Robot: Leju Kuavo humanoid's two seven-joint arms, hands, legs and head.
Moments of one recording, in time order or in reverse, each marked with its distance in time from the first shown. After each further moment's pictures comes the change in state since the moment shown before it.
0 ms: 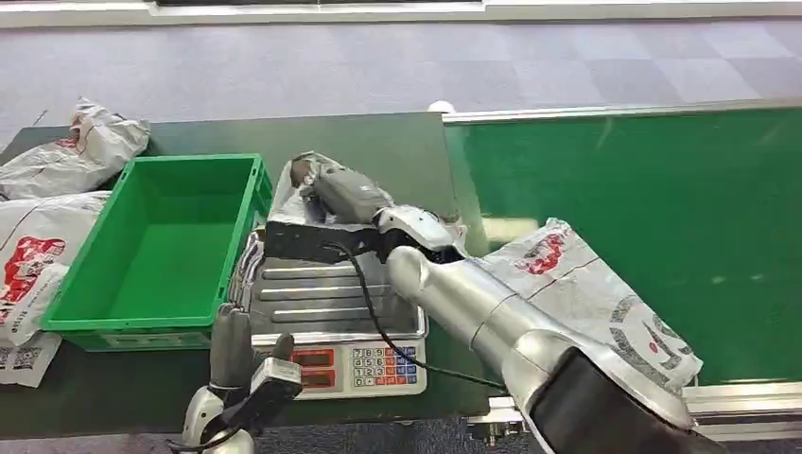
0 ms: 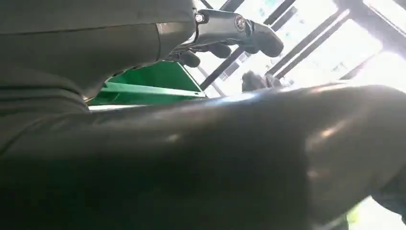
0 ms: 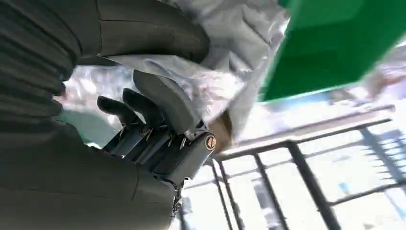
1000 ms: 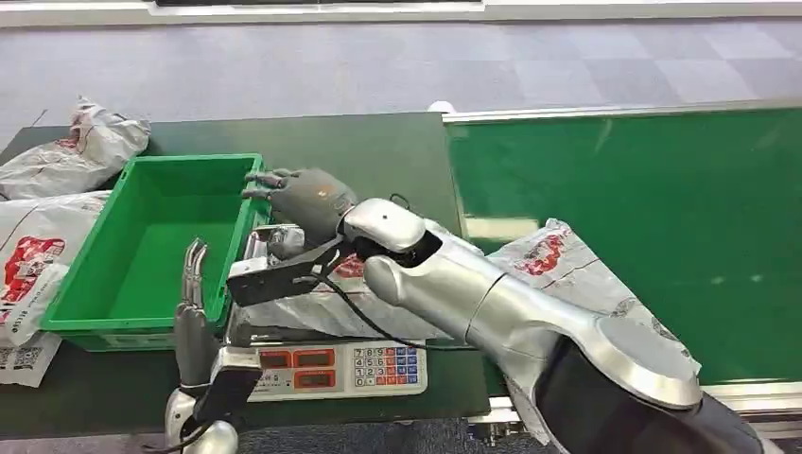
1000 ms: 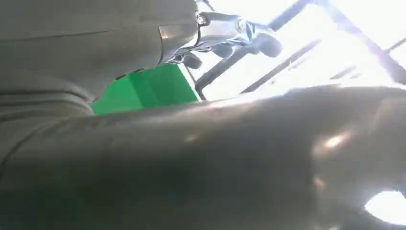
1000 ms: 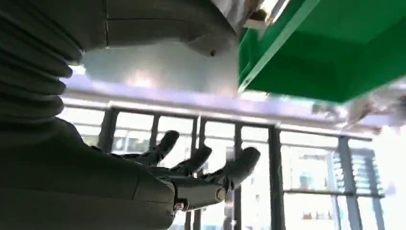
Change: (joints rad) left arm 0.014 -0.018 0.087 -0.039 0.095 0.089 -0.042; right arm -0.154 -0.018 0.232 -0.026 0.130 -0.005 0.072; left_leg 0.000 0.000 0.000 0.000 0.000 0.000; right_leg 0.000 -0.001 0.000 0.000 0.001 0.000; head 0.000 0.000
